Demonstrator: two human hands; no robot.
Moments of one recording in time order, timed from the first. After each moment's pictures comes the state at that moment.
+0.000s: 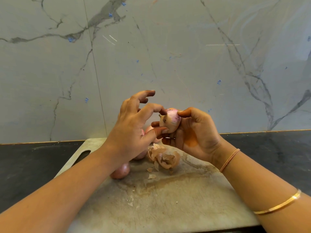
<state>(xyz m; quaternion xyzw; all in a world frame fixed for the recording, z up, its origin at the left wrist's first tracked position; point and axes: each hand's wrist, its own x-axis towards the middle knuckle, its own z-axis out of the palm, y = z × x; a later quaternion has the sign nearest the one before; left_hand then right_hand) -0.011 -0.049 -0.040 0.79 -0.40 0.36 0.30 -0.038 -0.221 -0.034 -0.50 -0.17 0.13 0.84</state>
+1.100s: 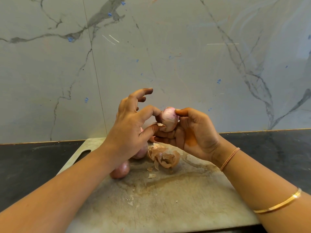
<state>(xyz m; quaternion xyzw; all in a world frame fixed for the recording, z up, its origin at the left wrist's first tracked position) -0.007 -0.046 -0.041 0.79 -0.41 0.36 0.29 -0.039 -0.220 -0.034 -0.52 -0.16 0.12 0.83</state>
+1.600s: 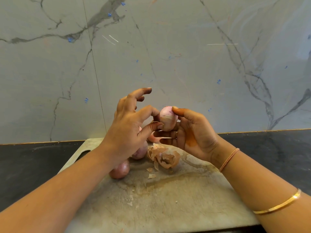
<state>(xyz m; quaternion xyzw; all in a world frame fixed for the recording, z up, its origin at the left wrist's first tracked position) -0.007 -0.044 -0.039 0.79 -0.39 0.37 0.28 -0.039 -0.218 -0.033 -0.57 -0.12 0.08 0.80</state>
